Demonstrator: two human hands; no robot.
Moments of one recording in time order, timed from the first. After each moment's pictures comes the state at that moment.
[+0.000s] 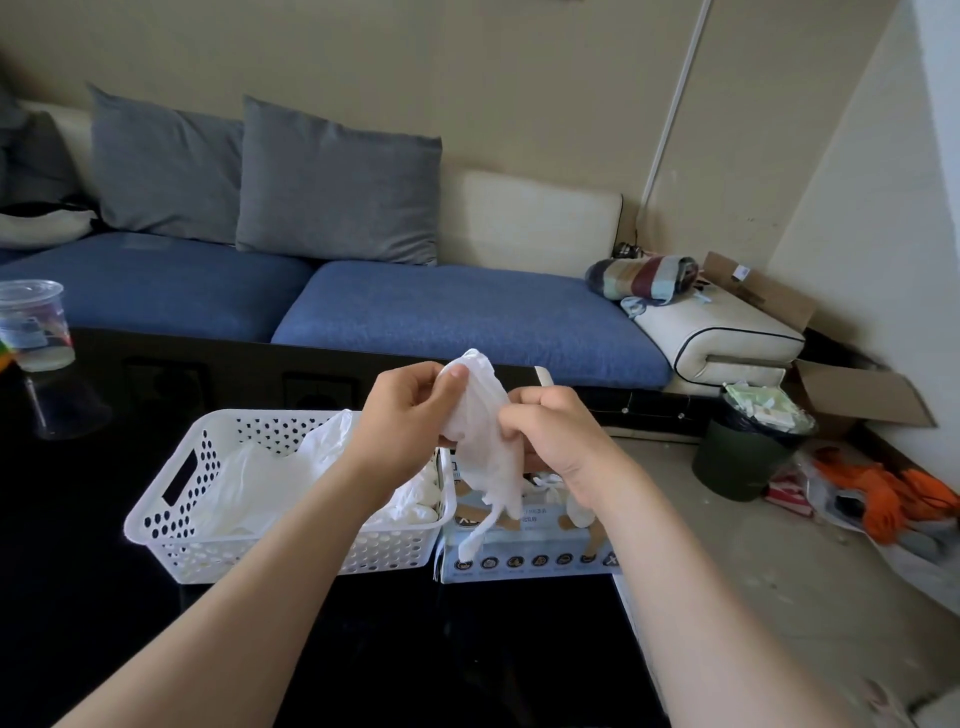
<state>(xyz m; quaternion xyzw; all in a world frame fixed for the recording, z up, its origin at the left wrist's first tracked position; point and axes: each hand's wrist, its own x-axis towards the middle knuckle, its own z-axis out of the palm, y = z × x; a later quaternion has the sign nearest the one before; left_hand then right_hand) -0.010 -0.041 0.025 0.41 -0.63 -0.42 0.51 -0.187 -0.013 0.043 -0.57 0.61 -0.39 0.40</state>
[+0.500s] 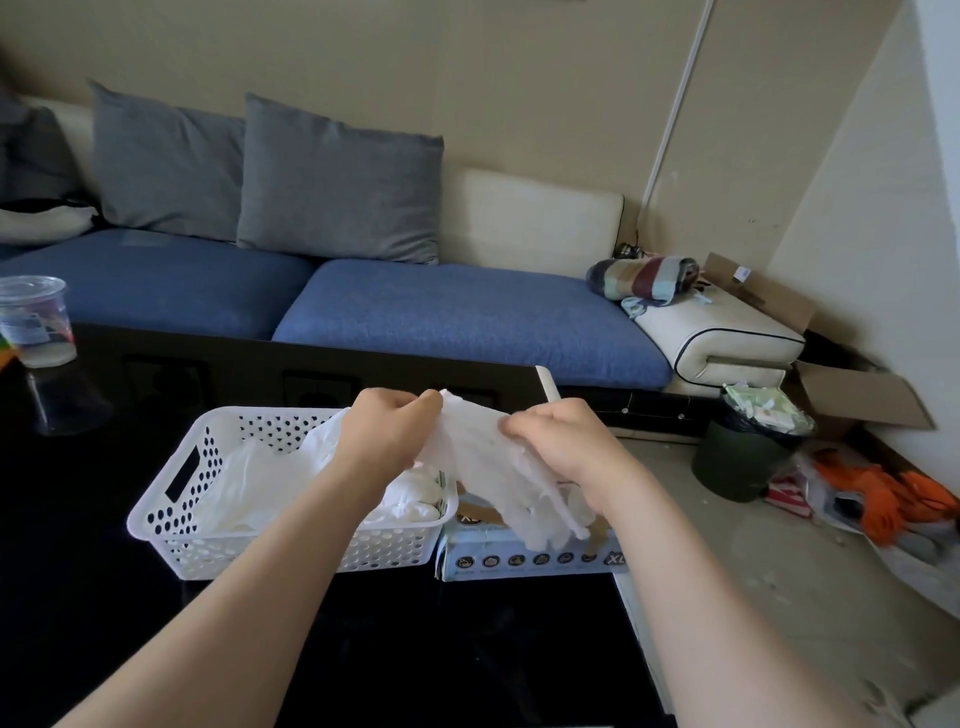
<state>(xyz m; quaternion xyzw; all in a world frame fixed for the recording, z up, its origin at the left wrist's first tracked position) 0.001 -0.052 0.012 0.57 -0.55 -0.43 0.43 -0.199 -0.013 0.036 -0.55 0.67 -0.34 0.36</state>
